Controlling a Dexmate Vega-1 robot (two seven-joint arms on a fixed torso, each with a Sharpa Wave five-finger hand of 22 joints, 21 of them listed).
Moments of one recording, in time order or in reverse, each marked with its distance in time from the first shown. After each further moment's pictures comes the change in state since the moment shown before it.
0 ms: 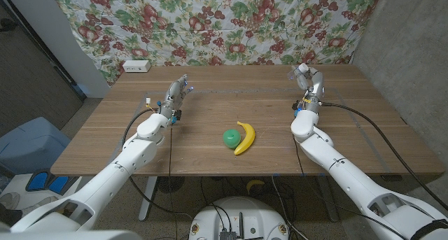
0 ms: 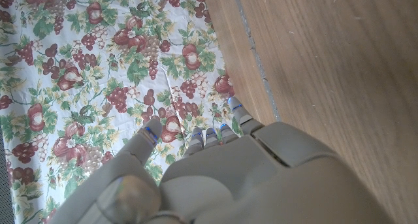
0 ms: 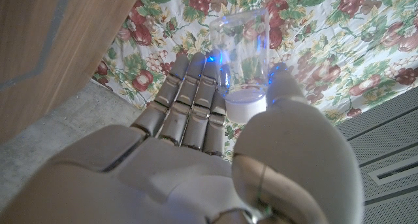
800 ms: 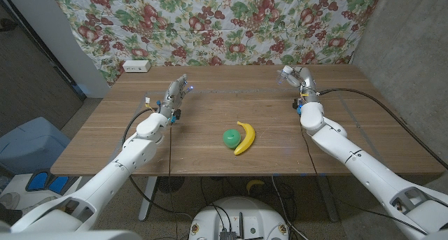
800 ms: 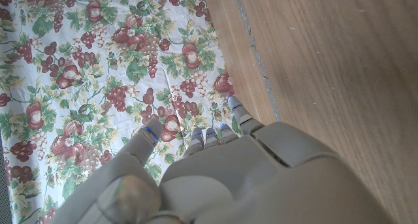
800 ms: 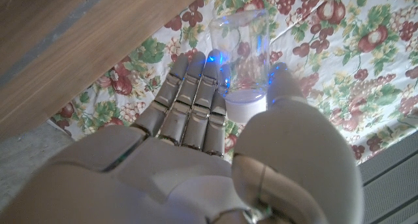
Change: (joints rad) left arm -0.016 -0.006 0.001 0.030 -0.006 -0.008 -0.015; left_hand 0.000 0.000 0.000 0.000 0.000 0.000 0.000 0.000 0.000 0.000 0.000 0.000 0.000 0.000 0.000 0.000 0.000 0.005 0.005 -0.007 0.000; right arm 0.033 -0.191 -0.059 -0.167 0.046 -0.206 0.383; right_hand 0.000 0.000 -0.003 0.003 0.000 0.000 0.000 0.001 -0.001 0.000 0.000 -0.005 0.005 0.005 0.002 0.000 0.005 -0.008 0.008 0.011 0.000
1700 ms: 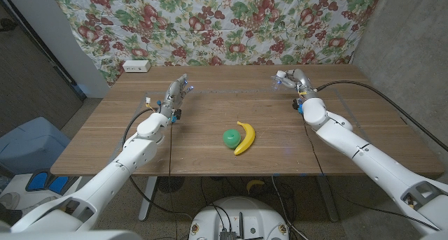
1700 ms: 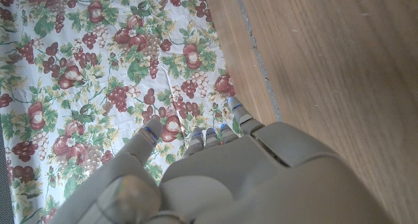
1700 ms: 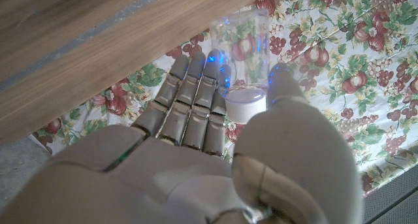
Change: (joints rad) left arm 0.004 0.000 0.002 -0.010 0.002 -0.001 0.008; left_hand 0.000 0.000 0.000 0.000 0.000 0.000 0.000 0.000 0.000 0.000 0.000 0.000 0.000 0.000 0.000 0.000 -0.005 0.000 0.000 -0.005 0.000; right arm 0.022 -0.047 -0.038 -0.043 -0.002 -0.092 0.099; right_hand 0.000 0.000 0.000 0.000 -0.001 0.000 0.000 -0.001 0.001 0.000 0.000 0.000 0.002 0.004 -0.004 -0.007 0.005 -0.003 0.003 0.011 -0.005
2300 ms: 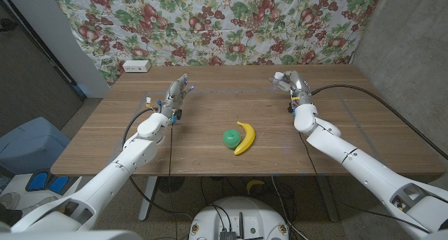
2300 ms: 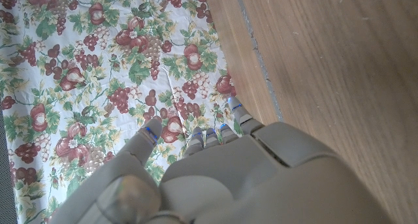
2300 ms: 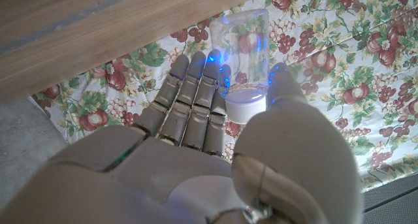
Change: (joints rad) left arm 0.010 0.005 0.000 -0.023 0.007 0.007 0.013; left_hand 0.000 0.000 -0.004 -0.004 0.000 0.000 0.000 0.000 0.000 0.000 0.000 0.000 0.000 0.000 0.000 0.000 0.000 0.000 0.000 -0.004 0.000; right arm 0.008 0.054 -0.069 0.049 -0.174 -0.039 -0.163; right_hand 0.000 0.000 0.000 0.000 0.005 0.000 0.000 -0.004 0.000 0.000 0.000 -0.007 0.000 0.000 0.000 -0.006 0.005 -0.004 -0.004 0.007 0.000
